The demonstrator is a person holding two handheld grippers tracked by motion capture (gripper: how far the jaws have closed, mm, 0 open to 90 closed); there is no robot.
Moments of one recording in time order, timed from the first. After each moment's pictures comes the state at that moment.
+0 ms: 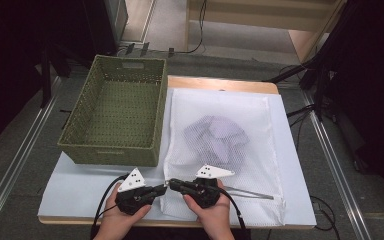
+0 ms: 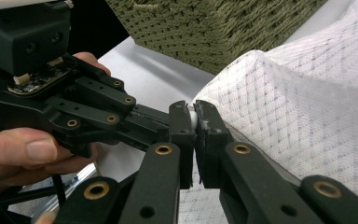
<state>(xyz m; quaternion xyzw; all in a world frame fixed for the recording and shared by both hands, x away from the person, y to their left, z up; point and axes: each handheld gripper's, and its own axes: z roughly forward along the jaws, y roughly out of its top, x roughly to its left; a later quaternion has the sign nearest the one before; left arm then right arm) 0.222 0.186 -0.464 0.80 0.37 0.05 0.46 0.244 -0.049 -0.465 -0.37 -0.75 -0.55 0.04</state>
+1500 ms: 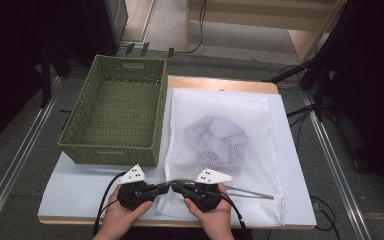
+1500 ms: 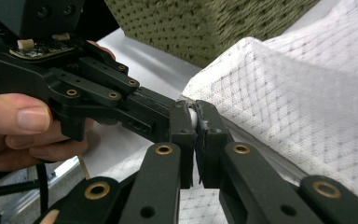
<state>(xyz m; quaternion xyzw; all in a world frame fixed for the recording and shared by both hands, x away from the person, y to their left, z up) 0.235 0.186 -0.465 0.79 0.38 0.00 0.49 0.237 -0.052 -0.468 -0.36 -0.76 -0.54 0.00</state>
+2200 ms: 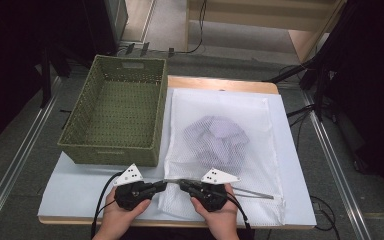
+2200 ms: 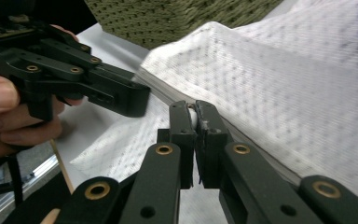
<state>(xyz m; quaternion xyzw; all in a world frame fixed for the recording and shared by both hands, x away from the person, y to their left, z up) 0.229 0.193 -0.461 0.78 0.38 0.04 0.49 0.236 -0.068 -0.469 -0.38 -0.76 -0.53 -0.03</state>
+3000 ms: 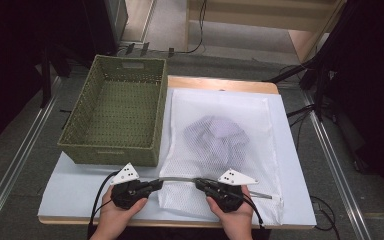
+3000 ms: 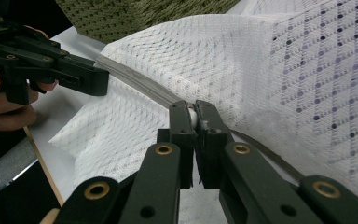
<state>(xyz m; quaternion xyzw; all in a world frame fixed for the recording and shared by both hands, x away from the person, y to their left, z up) 0.229 0.199 -0.461 0.78 0.40 0.05 0.49 0.233 -0.105 -0.466 -0.40 -0.75 -0.52 -0.06</state>
